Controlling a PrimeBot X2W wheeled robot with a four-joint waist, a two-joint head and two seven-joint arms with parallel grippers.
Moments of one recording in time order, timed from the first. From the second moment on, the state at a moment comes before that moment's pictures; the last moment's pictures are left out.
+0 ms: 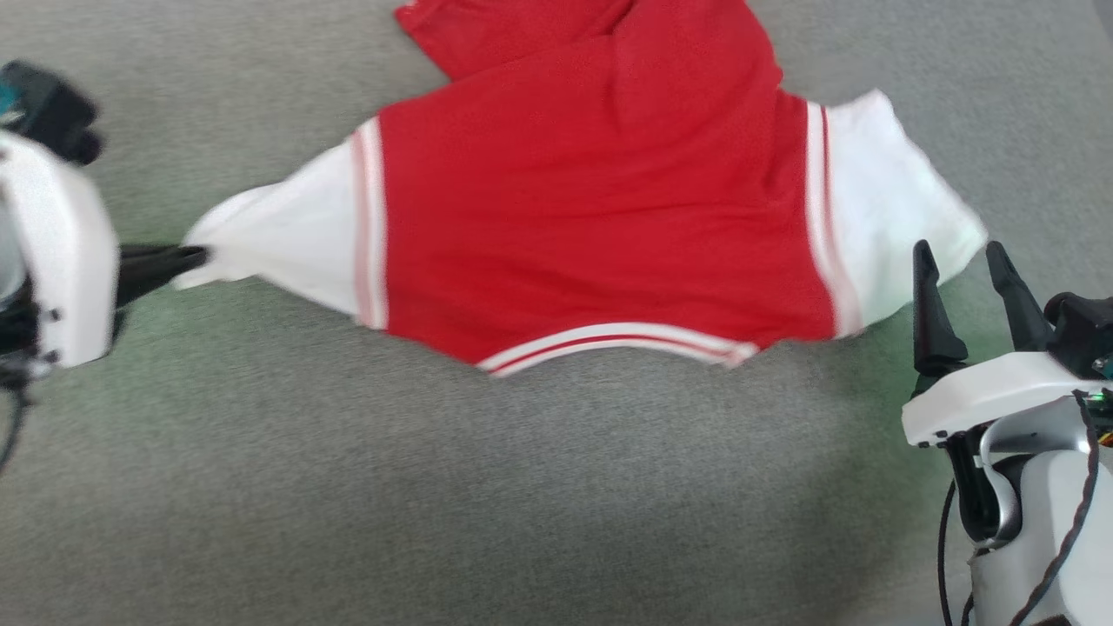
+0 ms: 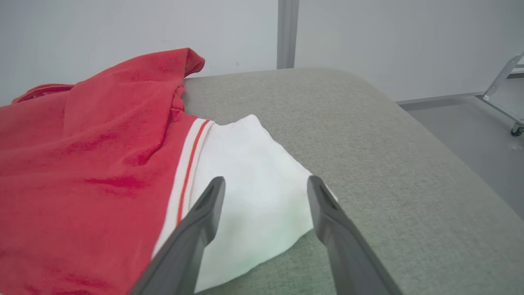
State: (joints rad) left arm -1.16 1.09 -1.21 0.21 -1.48 -0.13 0.57; right arm -0.33 -0.05 -0.18 0.25 0.15 0.13 -0.07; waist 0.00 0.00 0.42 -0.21
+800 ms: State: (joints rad) left arm -1.03 1.04 -1.21 0.56 -1.46 -0.13 0.29; right arm -0.24 -0.05 -0.09 0.03 0.02 0.13 0.13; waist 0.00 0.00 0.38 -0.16
